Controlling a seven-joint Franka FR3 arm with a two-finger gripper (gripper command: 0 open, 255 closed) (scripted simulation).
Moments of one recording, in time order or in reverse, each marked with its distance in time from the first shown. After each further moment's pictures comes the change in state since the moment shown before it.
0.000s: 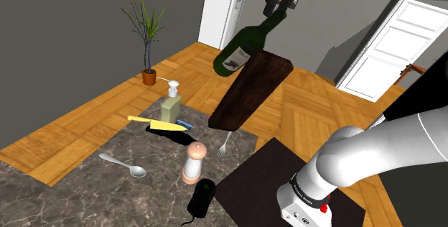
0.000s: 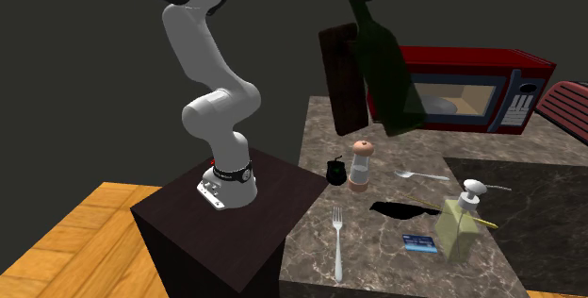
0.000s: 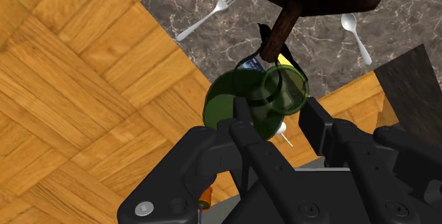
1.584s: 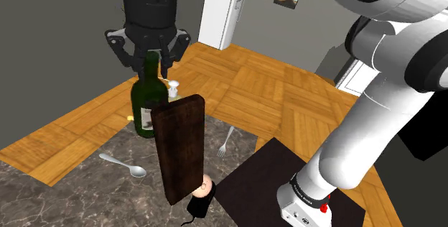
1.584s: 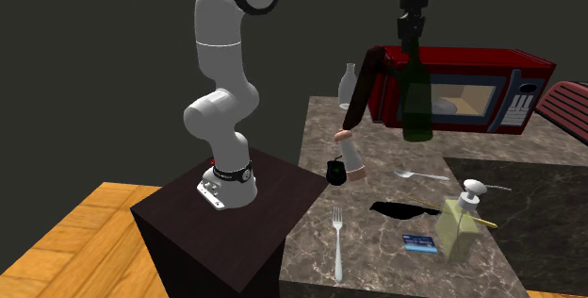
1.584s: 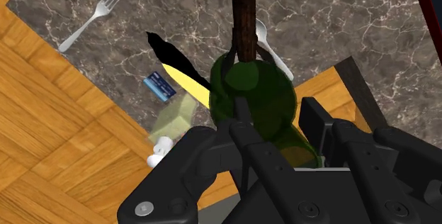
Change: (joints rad) arm 0.098 0.574 0.530 0.106 -0.243 0.321 0.638
